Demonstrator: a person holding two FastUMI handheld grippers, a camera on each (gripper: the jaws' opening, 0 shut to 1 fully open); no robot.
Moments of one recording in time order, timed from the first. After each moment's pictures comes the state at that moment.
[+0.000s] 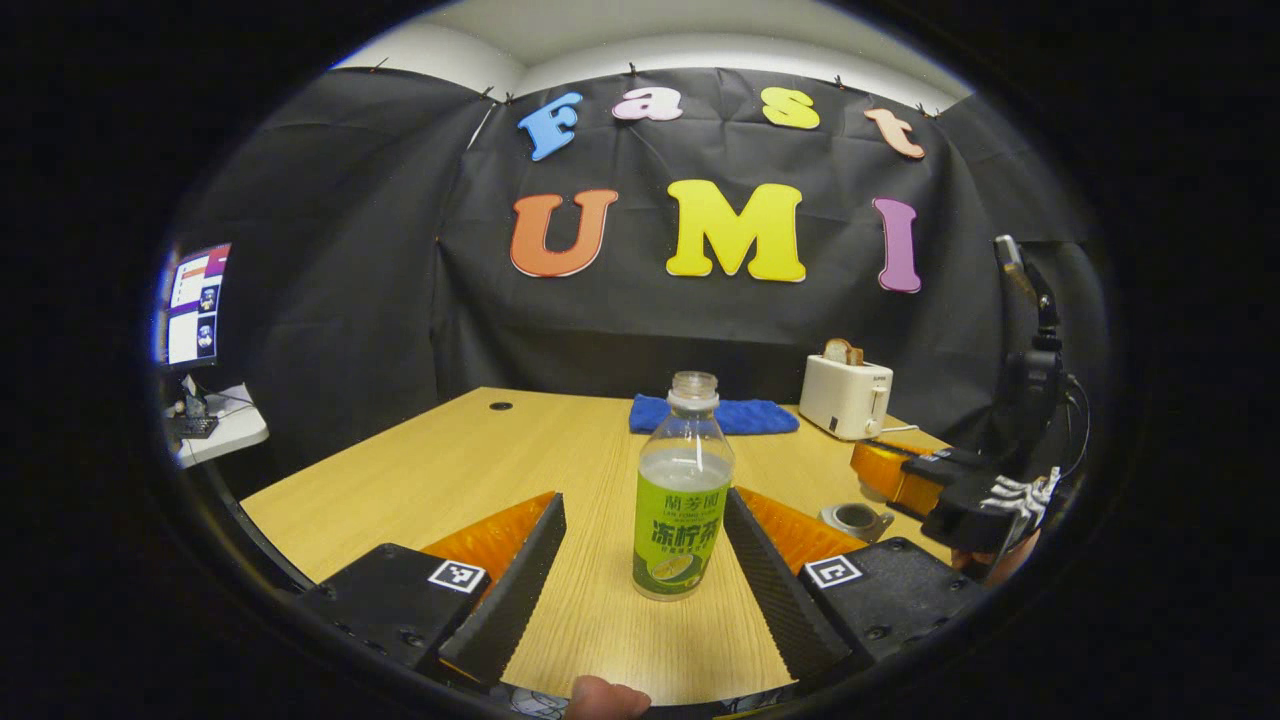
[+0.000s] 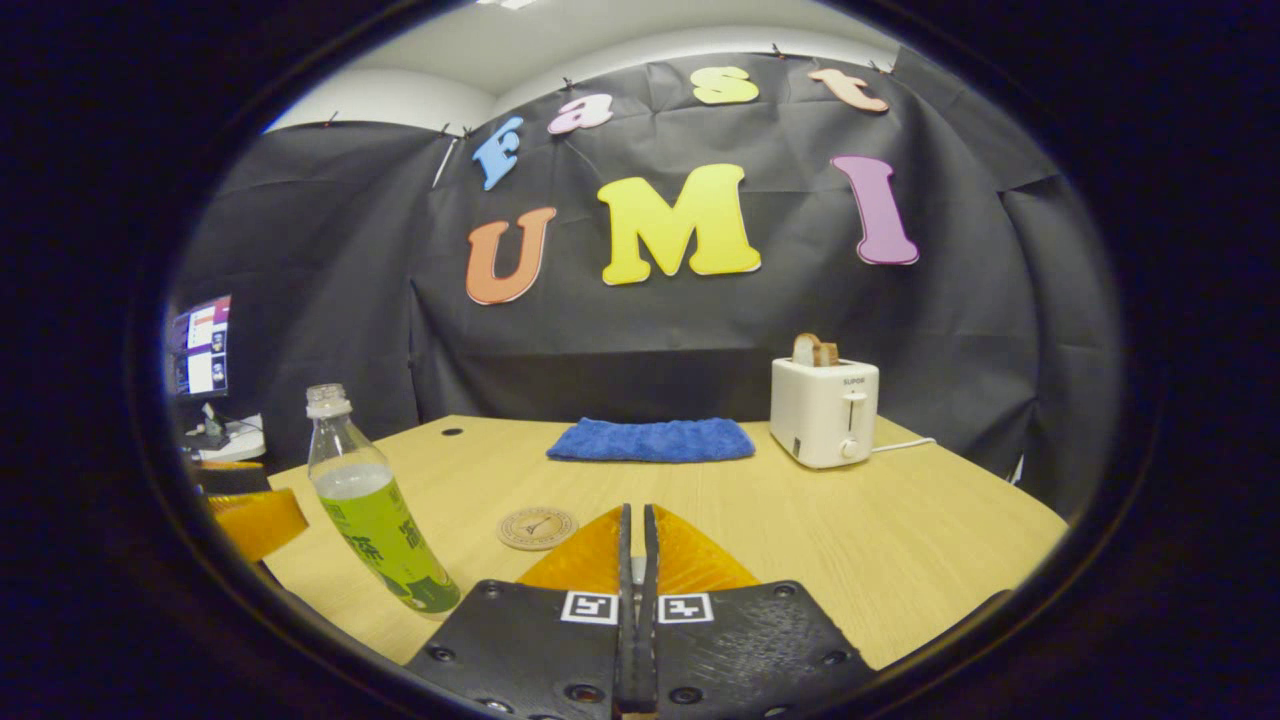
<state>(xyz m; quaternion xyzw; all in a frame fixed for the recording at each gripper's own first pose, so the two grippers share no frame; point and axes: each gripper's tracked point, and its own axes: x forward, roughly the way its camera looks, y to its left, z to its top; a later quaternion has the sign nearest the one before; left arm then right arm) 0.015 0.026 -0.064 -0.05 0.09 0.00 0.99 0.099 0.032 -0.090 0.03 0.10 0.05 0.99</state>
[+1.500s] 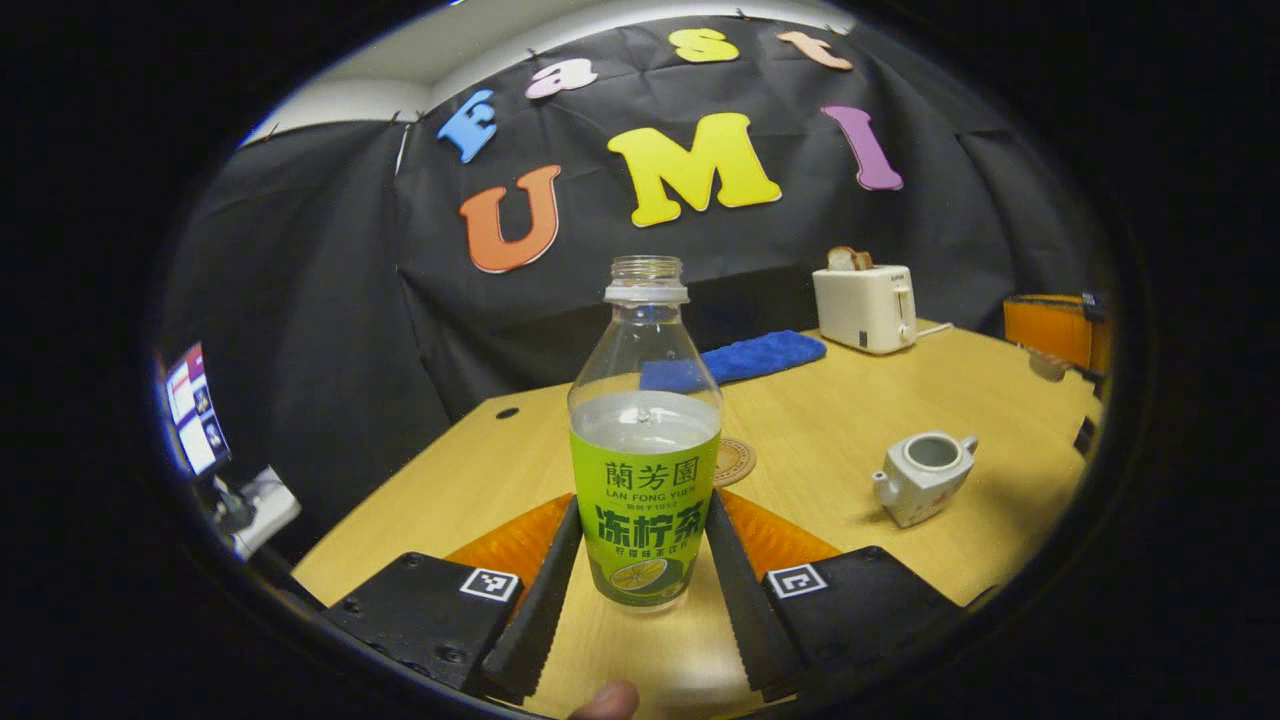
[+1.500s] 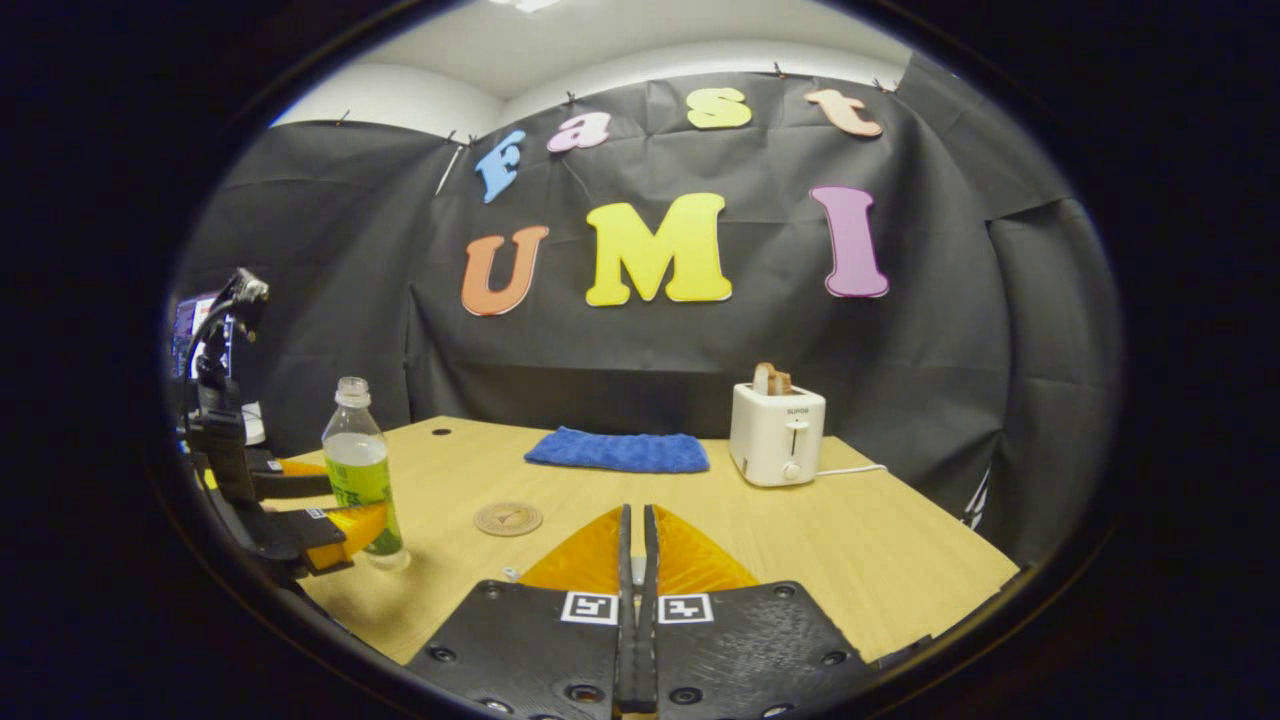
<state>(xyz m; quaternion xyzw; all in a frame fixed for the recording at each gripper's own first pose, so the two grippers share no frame) 0.062 0.032 -0.082 0.15 0.13 0.02 0.98 0.052 -0.025 -0.063 0.01 0.08 0.03 1.00</state>
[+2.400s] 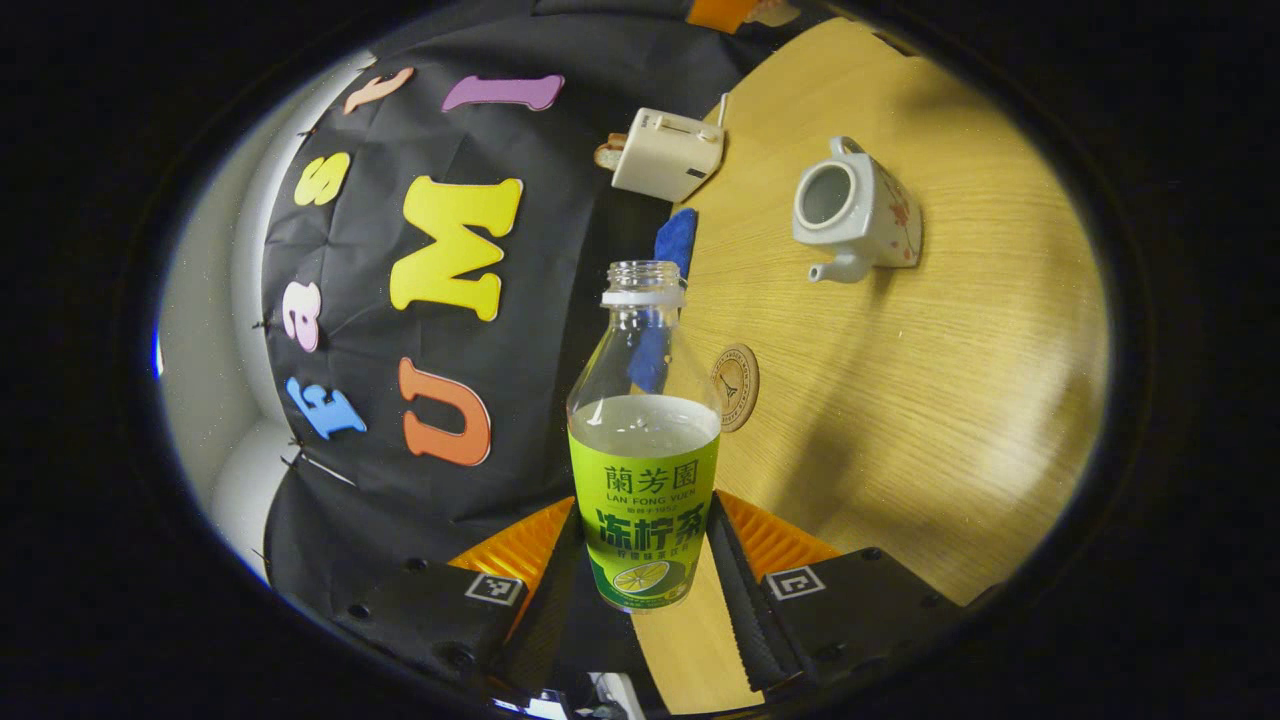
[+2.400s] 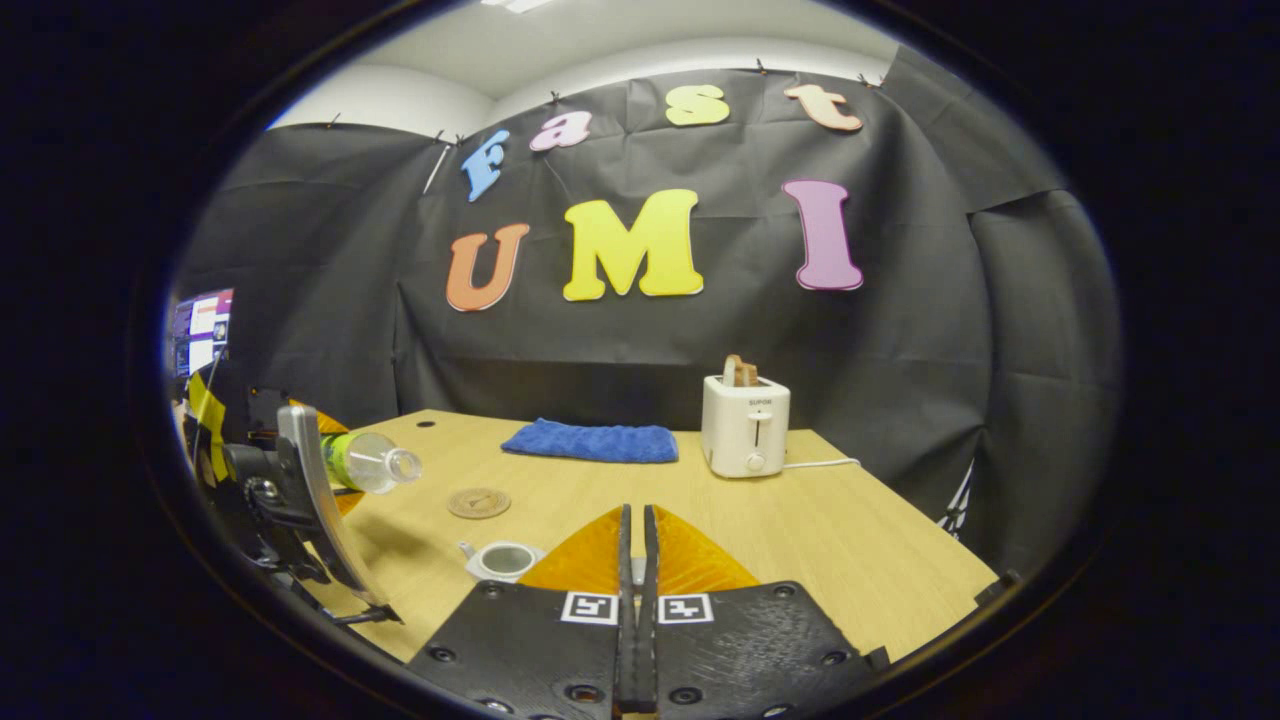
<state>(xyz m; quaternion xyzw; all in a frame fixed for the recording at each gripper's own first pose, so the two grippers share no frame) 0.076 0.028 -0.063 0.64 0.15 -0.03 0.76 0.038 -0.072 -0.072 0.01 0.09 0.02 1.00</state>
